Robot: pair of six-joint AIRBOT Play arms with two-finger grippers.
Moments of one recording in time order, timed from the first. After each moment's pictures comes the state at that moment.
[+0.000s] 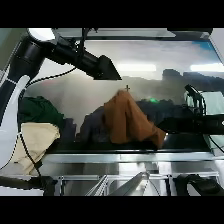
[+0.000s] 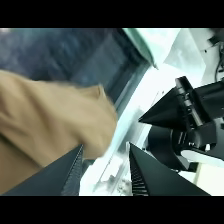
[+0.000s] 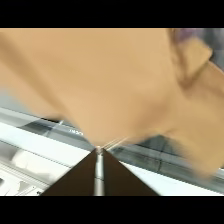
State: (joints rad) left arm -0.35 -1.66 1.84 0.64 -1.47 -1.34; right arm 0.08 -0.72 0.69 -0.99 1.21 1.53
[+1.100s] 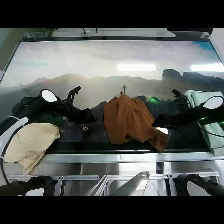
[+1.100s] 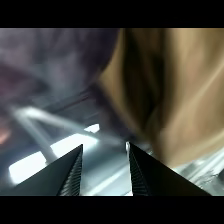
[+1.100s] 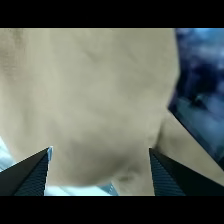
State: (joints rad) left arm -0.23 -1.46 0.92 0.76 -1.07 -1.25; right arm -0.09 -1.19 0.72 -0.89 1.21 1.11
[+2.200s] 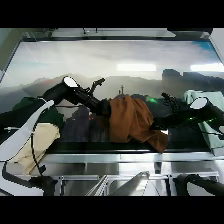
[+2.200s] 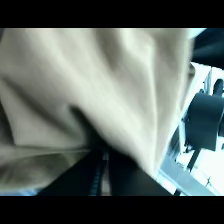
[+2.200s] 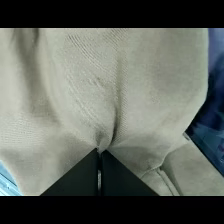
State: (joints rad) left arm -0.35 -1.74 1.30 0.61 -1.32 -1.12; right arm -0.02 -1.27 0.72 -0.88 1.16 1.09
